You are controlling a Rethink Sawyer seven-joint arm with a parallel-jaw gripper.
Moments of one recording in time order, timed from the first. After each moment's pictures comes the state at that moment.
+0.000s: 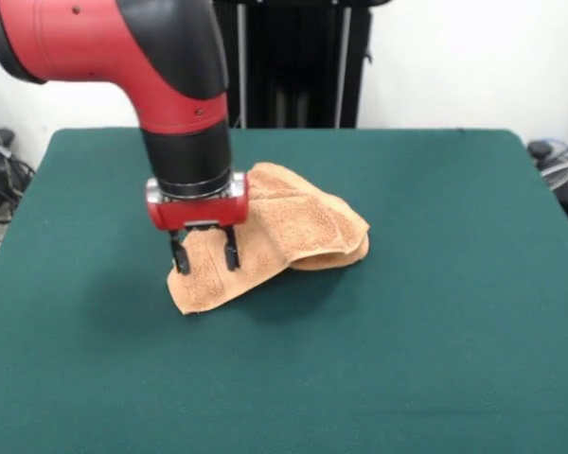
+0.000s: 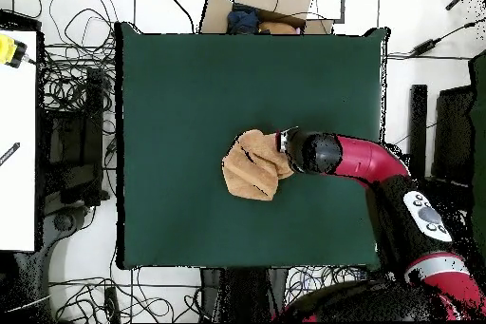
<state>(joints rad) -0.69 -0.46 0.36 1.58 -0.42 0.49 1.50</state>
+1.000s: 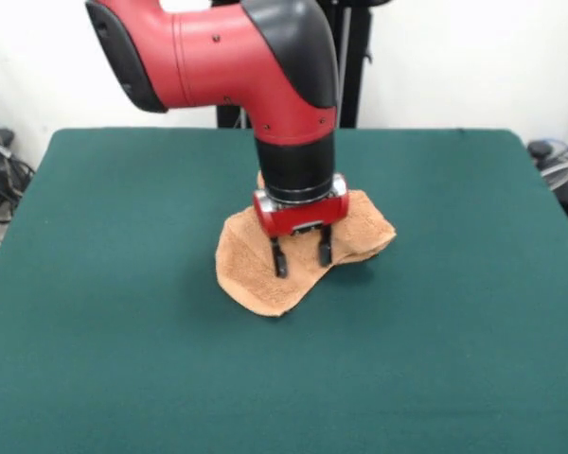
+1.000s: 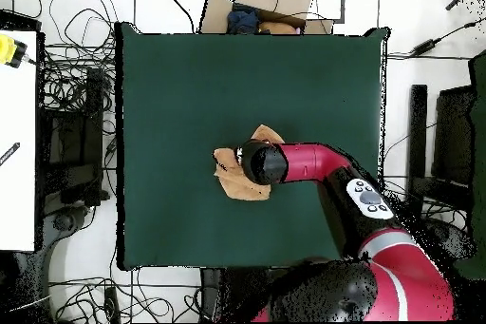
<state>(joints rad) -0.56 -0.42 0.36 1.66 -0.49 0.38 1.50</state>
